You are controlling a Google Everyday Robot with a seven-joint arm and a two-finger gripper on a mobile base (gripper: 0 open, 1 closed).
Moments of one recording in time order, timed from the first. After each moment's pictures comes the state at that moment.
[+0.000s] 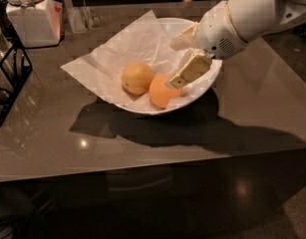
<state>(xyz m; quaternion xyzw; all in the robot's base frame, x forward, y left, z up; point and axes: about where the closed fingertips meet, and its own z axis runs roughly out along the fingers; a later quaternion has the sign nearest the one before) 0.539 -0.064 0.955 -0.62 0.68 0.17 0.35</state>
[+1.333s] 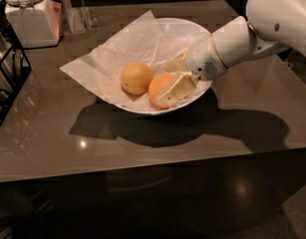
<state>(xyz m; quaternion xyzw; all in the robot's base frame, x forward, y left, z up) 0.556 -0.049 0.884 -0.58 0.70 0.26 0.33</state>
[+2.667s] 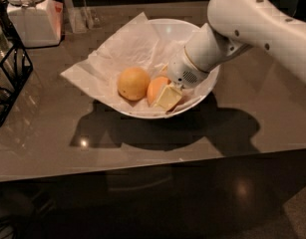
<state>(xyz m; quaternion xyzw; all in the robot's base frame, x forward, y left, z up) 0.549 -0.025 0.847 -0.62 0.72 0.20 0.24</state>
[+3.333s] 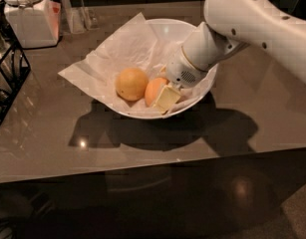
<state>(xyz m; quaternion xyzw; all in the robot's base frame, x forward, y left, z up) 0.549 -0.024 0.848 -0.63 0.72 0.18 0.24</state>
